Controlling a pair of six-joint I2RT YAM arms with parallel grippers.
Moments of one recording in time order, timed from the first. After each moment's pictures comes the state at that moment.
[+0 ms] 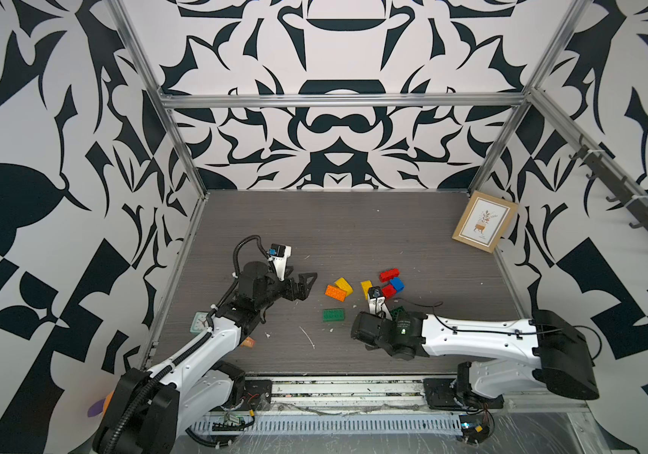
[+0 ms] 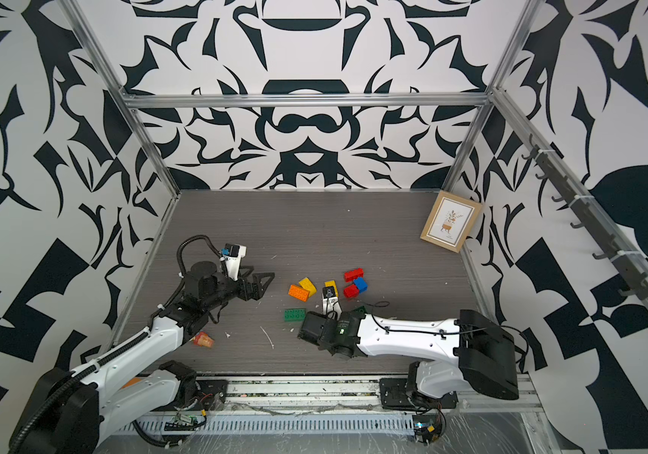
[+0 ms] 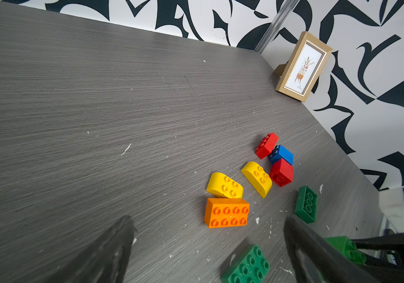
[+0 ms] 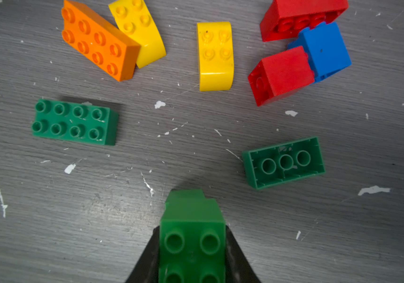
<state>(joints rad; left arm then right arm) -0.43 1.03 0.41 0.22 0.34 -0.32 1.25 1.36 0.80 -0.74 0.45 1.02</state>
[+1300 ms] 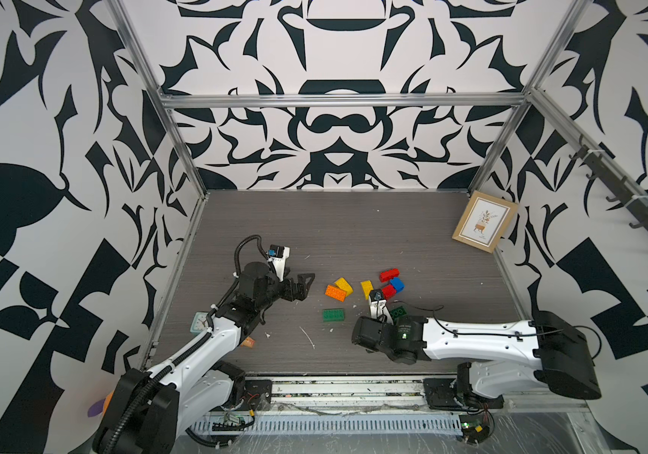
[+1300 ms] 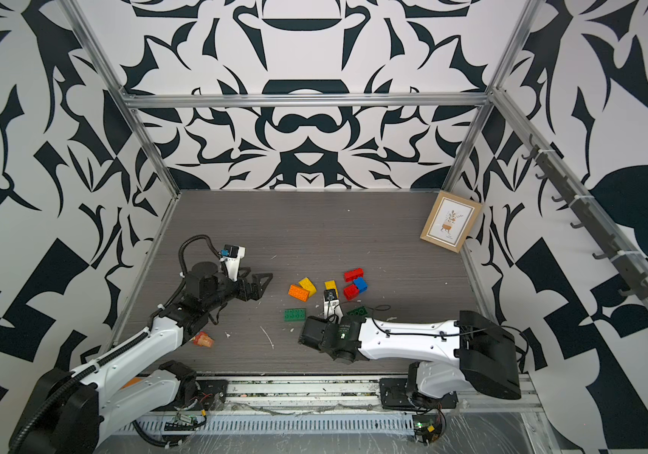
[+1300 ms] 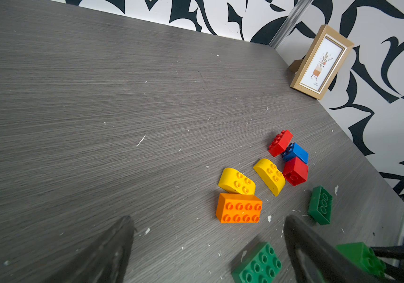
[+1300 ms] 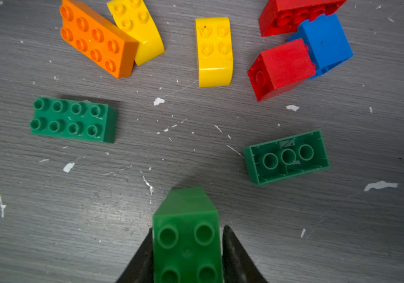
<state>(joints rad) -0.43 1.03 0.41 0.18 0.29 -0.31 1.27 1.35 0.77 -0.72 0.47 1.06</state>
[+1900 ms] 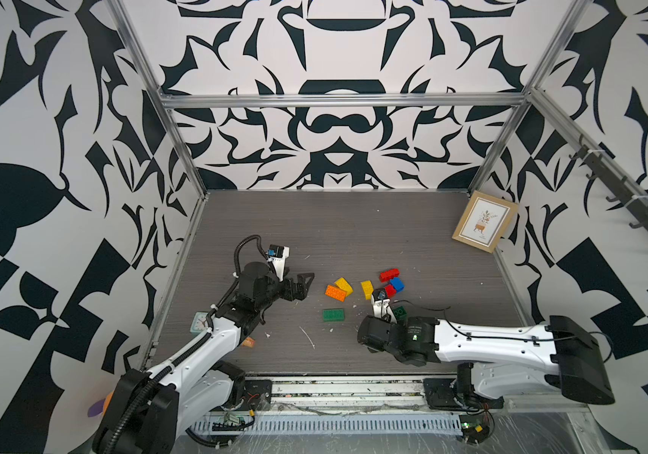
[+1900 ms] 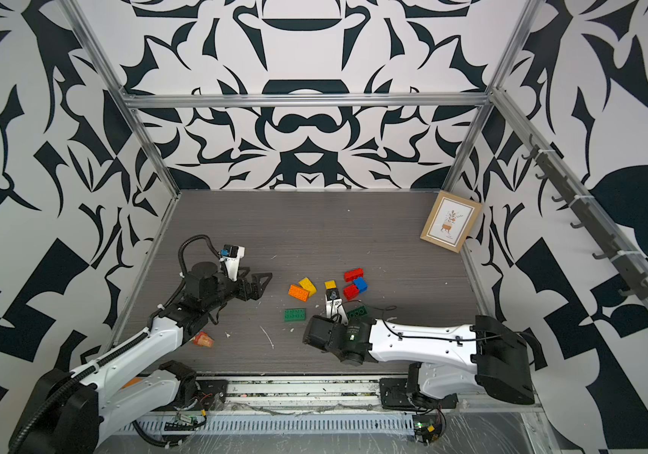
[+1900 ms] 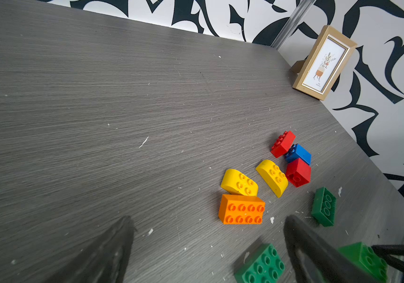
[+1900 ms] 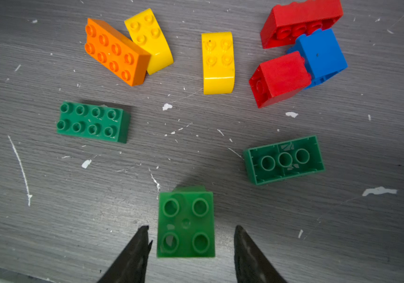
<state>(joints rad) -0.43 1.03 0.41 0.18 0.28 -0.31 1.27 1.27 0.75 -0.71 0.46 1.02</state>
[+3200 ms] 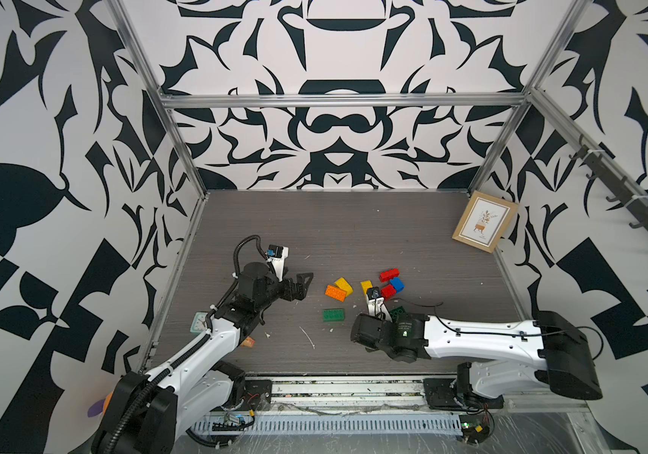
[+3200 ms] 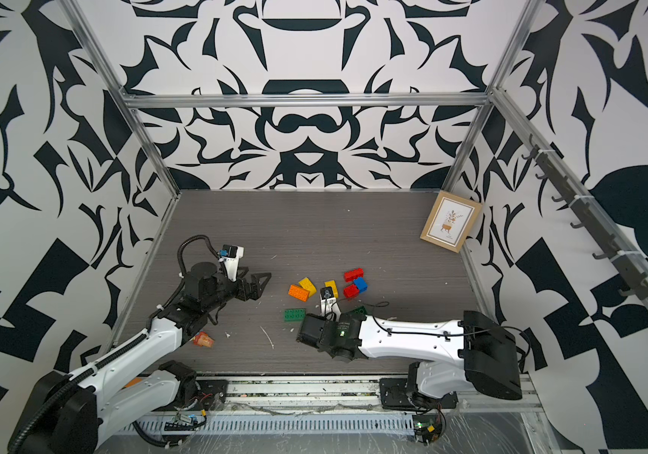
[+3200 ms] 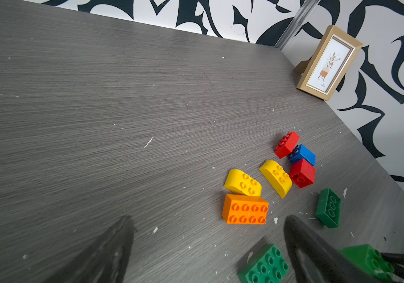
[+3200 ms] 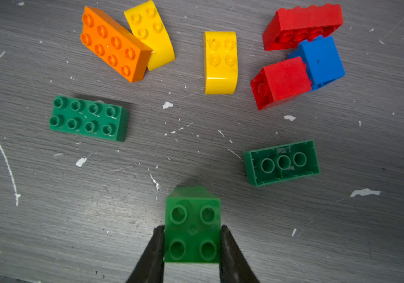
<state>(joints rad) -0.43 1.01 0.41 0.16 0.26 -0.30 1.27 1.34 0.82 -0.77 0.46 1.01</state>
